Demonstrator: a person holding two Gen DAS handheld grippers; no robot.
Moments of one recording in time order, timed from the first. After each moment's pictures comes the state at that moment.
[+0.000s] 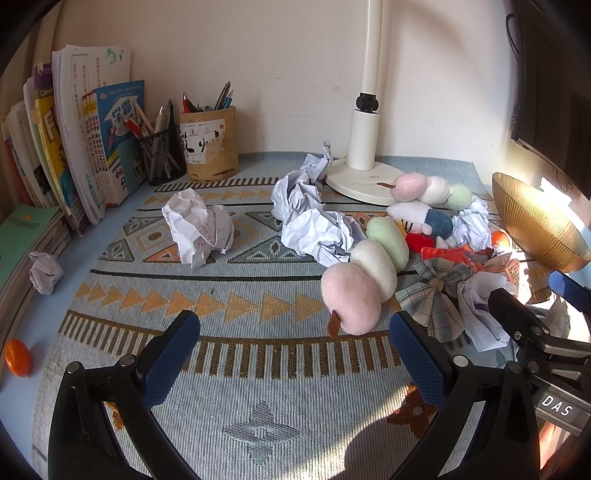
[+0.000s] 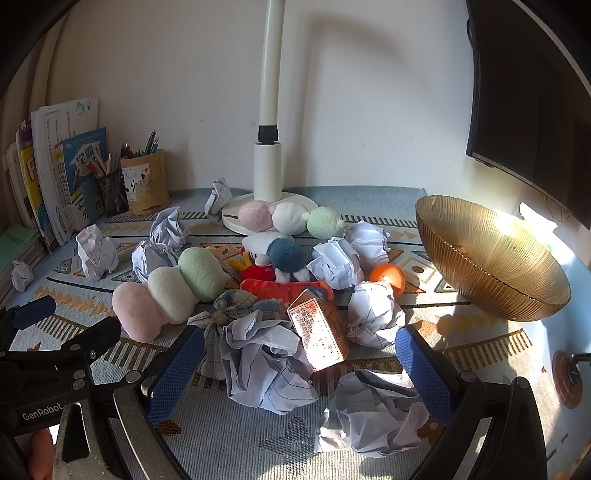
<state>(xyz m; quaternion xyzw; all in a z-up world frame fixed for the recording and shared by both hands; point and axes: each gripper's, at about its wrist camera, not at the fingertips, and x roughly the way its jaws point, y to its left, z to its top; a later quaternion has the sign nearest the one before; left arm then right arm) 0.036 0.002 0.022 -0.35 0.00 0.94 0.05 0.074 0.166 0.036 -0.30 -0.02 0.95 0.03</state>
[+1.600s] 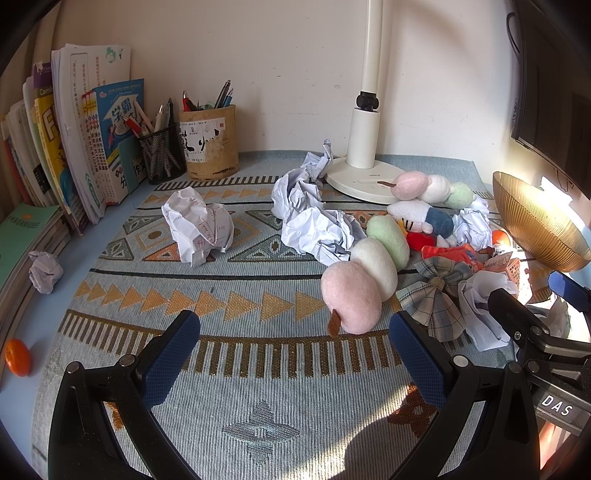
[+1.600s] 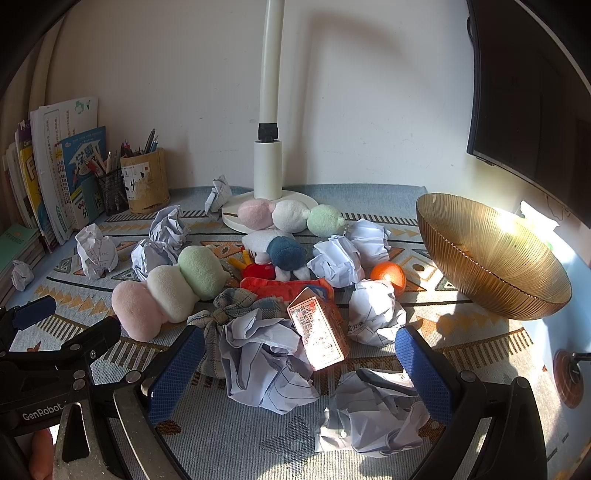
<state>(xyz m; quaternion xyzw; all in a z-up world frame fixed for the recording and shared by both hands) 0.036 0.002 0.022 -0.35 0.01 0.94 0.05 0.073 0.165 0.035 -0.31 -0.02 0.95 0.03</state>
